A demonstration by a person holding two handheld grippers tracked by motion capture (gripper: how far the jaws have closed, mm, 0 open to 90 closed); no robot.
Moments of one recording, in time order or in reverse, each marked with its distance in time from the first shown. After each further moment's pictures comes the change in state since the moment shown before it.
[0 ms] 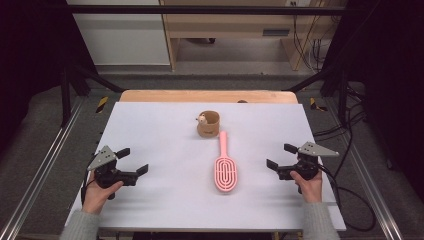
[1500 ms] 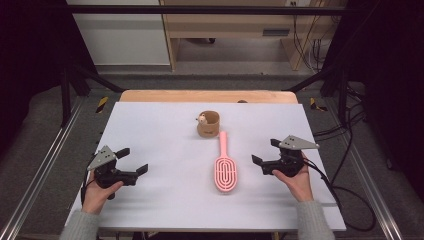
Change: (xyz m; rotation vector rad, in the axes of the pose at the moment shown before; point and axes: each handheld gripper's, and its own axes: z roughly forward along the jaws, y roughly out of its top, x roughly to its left) left arm 0.001 0.000 -0.001 -0.001 0.008 -0.004; right arm 0.034 0.028 0.029 0.079 -0.040 -0.082
